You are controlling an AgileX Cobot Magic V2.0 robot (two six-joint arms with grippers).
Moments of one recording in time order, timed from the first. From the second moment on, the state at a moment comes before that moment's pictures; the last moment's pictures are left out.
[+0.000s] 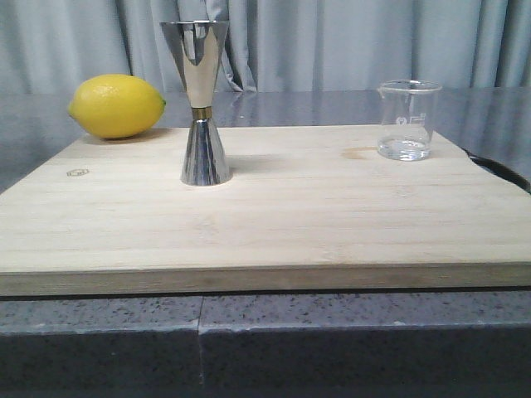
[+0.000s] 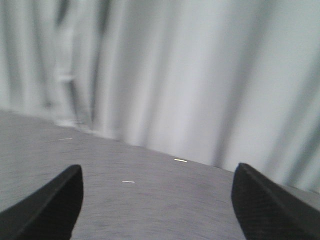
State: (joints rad) left arm 0.18 1.43 -1.21 -1.30 0.86 1.39; right arm -0.04 1.28 -1.09 1.80 0.15 -1.97
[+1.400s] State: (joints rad) left arm 0.21 0.79 -1.04 -0.69 0.77 0.68; right arm 0.59 0.92 -1.13 1.86 -1.00 -2.23
